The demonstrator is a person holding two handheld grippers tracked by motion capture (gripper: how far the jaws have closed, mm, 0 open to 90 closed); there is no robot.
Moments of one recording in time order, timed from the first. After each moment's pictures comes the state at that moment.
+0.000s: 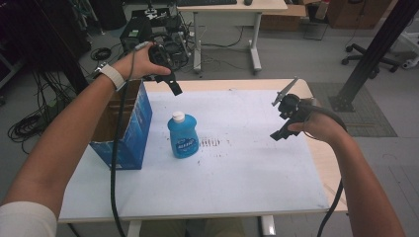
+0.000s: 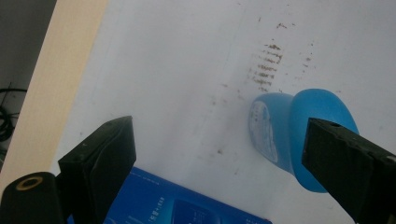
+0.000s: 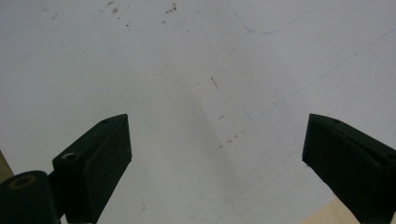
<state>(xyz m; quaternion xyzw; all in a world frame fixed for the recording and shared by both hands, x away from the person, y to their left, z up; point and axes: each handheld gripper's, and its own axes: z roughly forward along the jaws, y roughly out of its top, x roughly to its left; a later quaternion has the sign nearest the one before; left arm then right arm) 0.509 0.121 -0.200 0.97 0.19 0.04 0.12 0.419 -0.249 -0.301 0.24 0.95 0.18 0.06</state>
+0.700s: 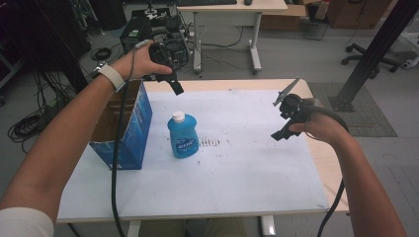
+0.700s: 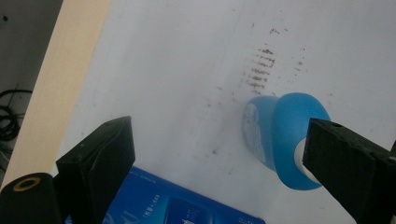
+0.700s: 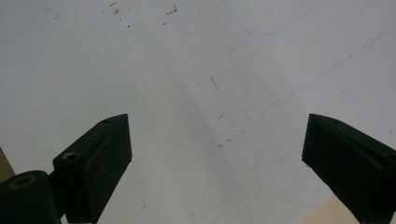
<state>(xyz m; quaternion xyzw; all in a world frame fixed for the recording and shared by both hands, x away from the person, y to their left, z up) 0.495 0.114 -0.188 0.97 0.20 0.05 0.13 0.415 -0.251 -0.297 0.24 0.95 0.18 0.07</state>
